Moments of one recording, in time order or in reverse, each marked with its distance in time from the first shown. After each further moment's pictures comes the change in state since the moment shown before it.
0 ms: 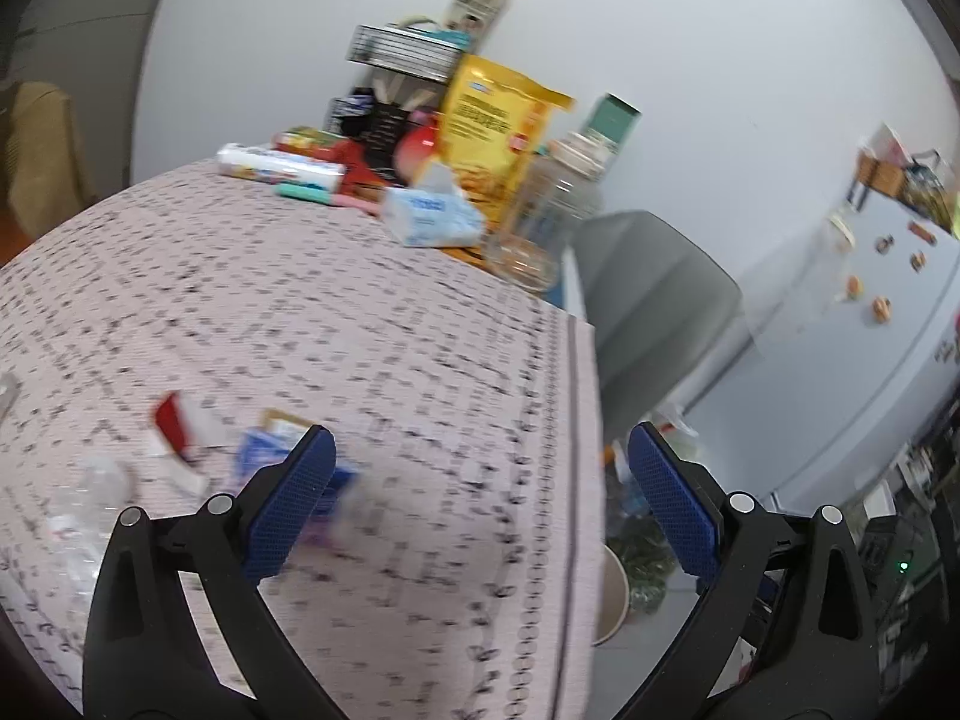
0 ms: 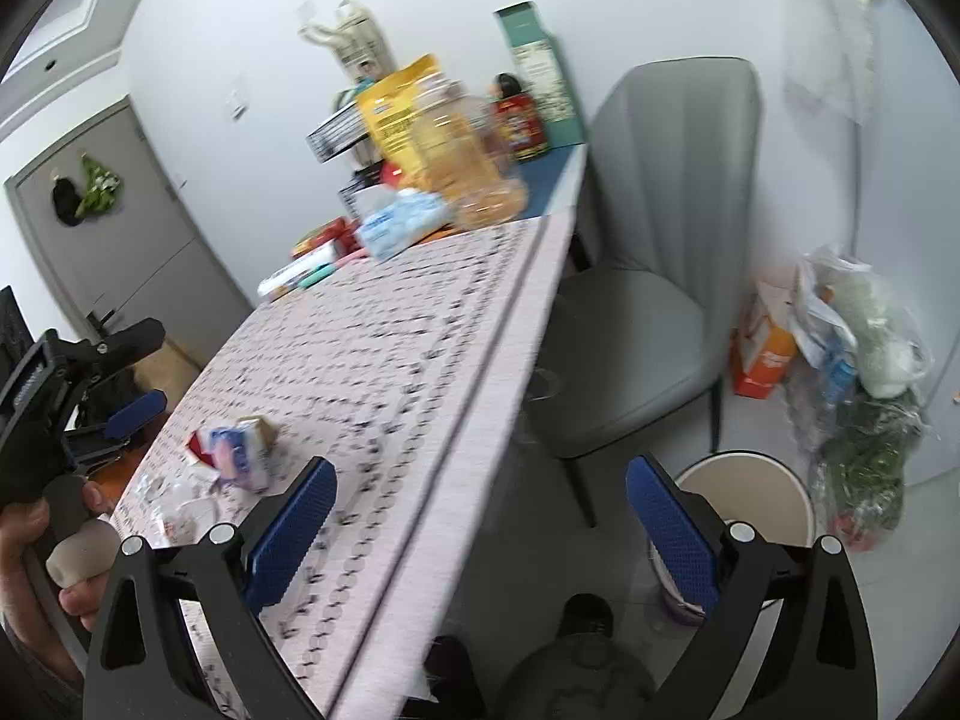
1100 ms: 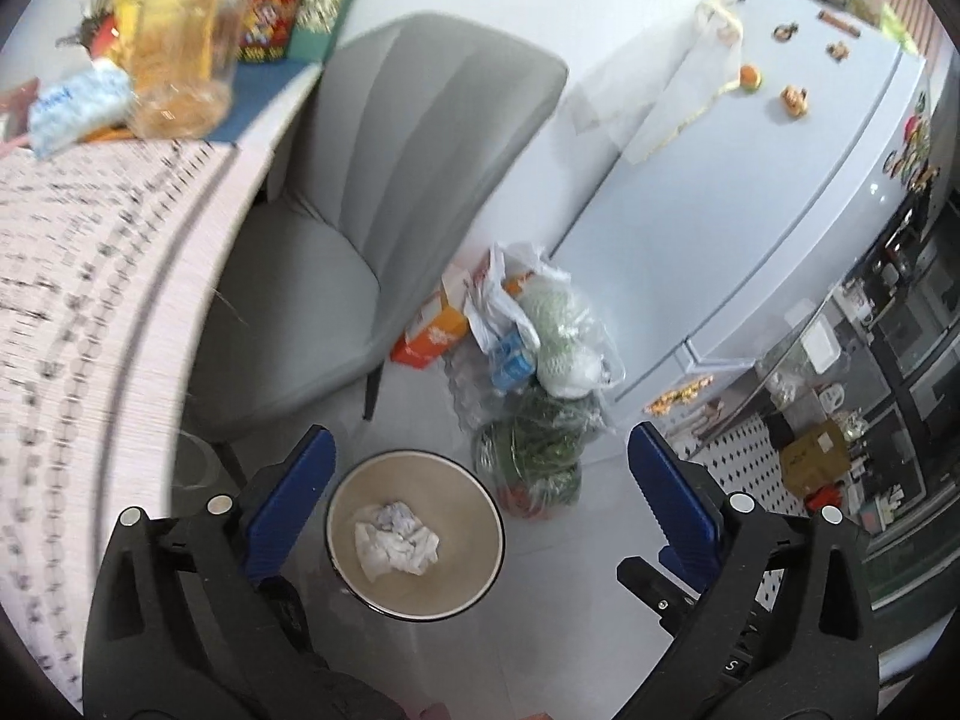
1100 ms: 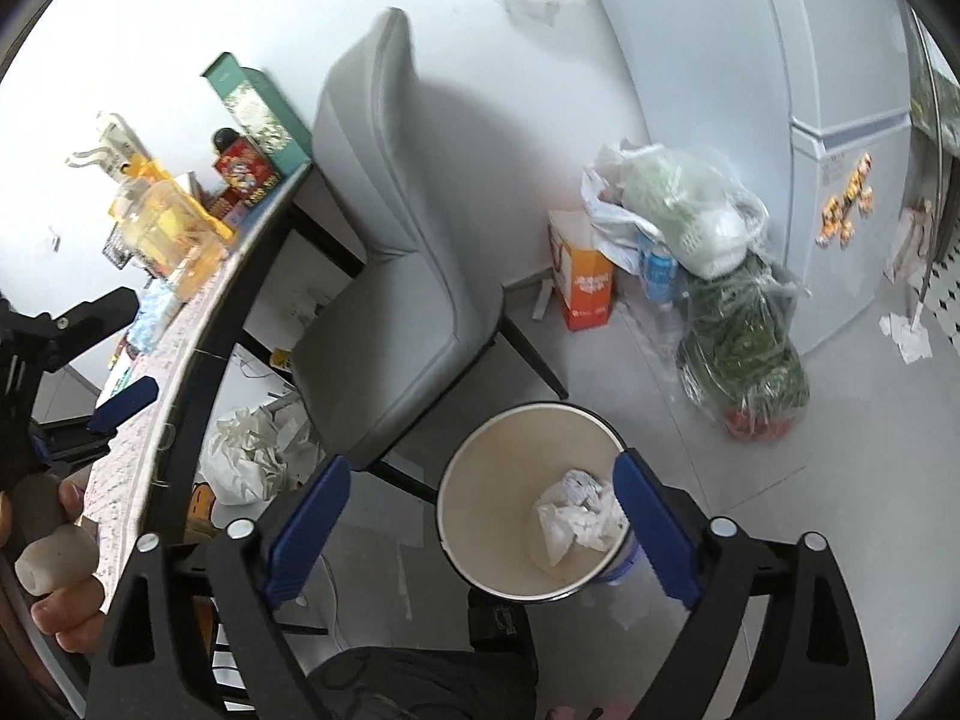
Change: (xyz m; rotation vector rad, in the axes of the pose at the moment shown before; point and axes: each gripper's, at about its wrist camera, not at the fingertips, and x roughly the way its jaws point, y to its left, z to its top) left arm 0.177 -0.237 -0.081 0.262 0.326 -0.288; right arm -0.032 -0.253 -0.042 0.371 -0.033 -0.273
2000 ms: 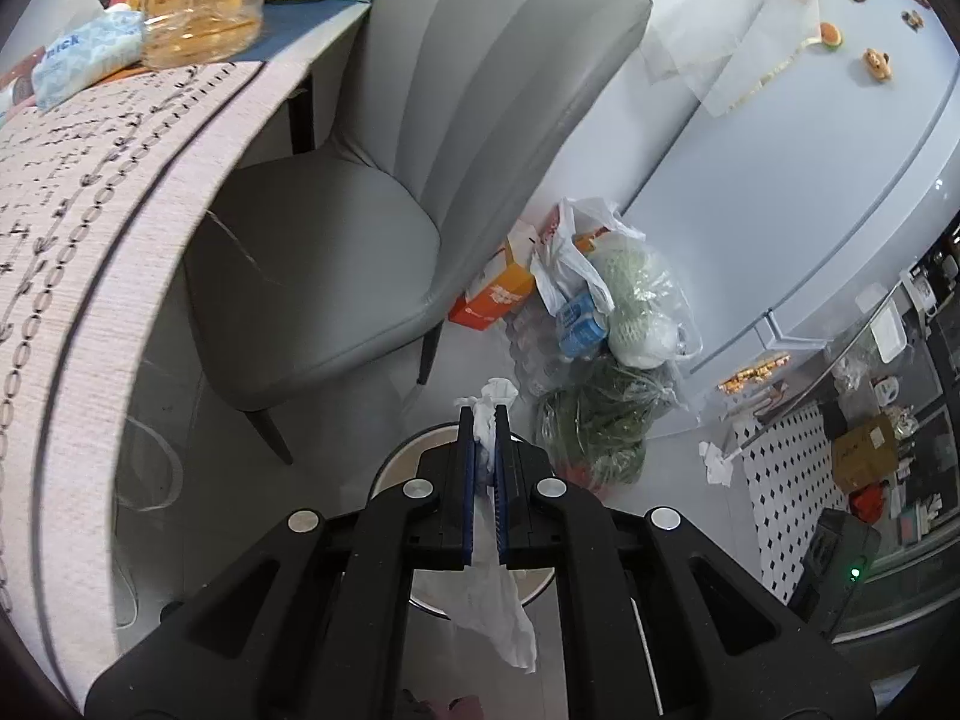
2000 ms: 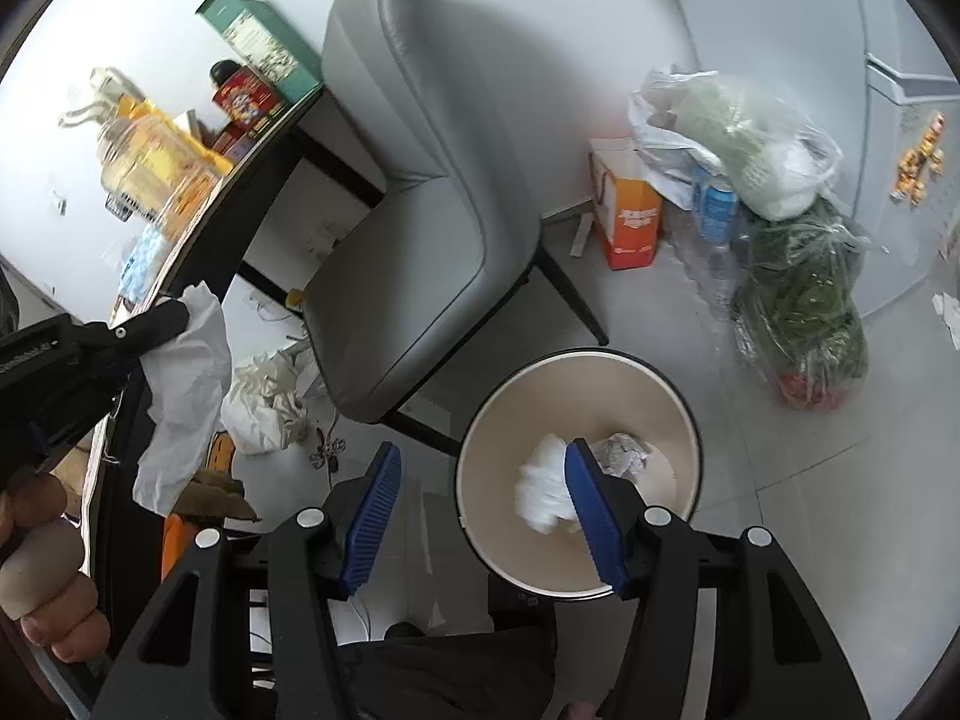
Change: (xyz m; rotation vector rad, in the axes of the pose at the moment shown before) left arm 0.083 0.026 -0.019 -0.023 0.125 0.136; right arm 0.096 -0.016 -0.014 0.013 0.171 0.057
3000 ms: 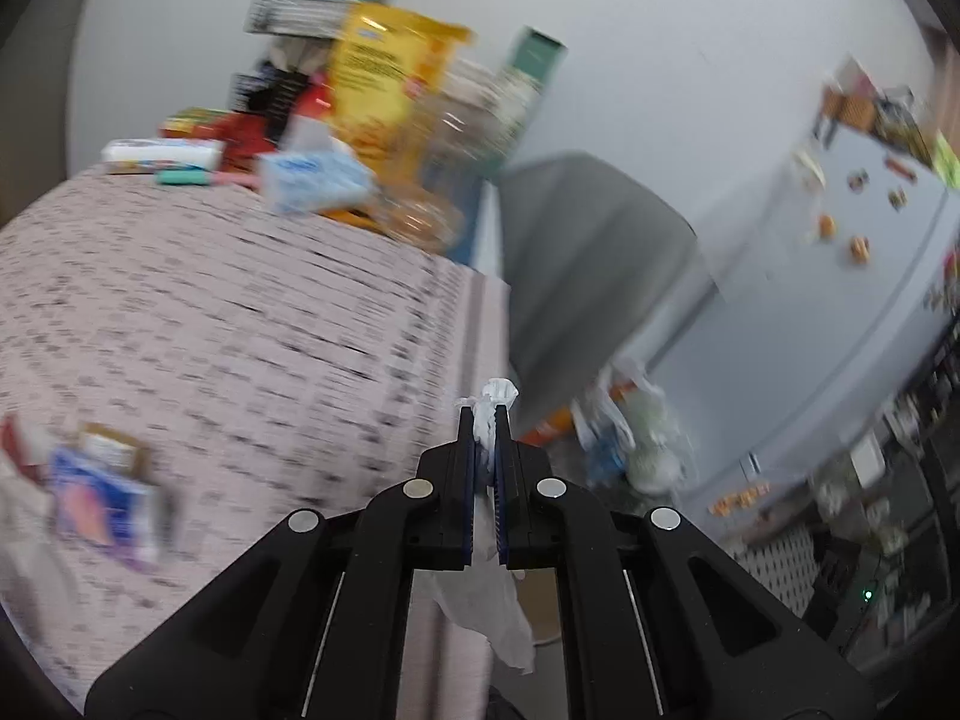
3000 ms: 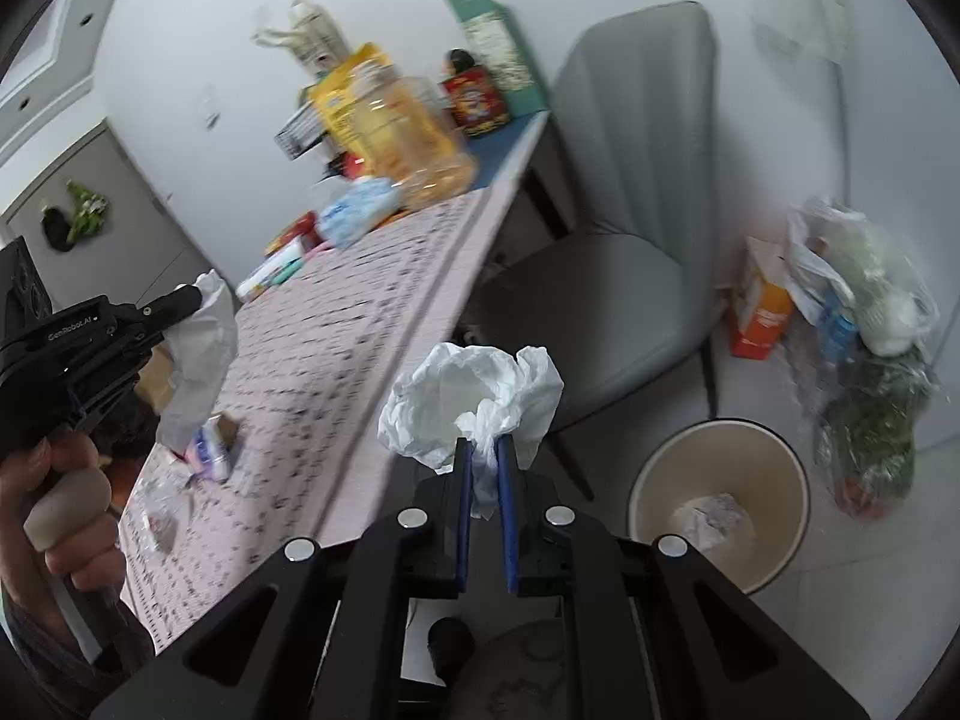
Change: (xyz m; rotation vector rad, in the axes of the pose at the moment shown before) left arm -0.208 0.104 -0.004 -0.140 -0.320 0.040; right arm -0.089 0.181 -0.028 -0.278 -0.066 0.169
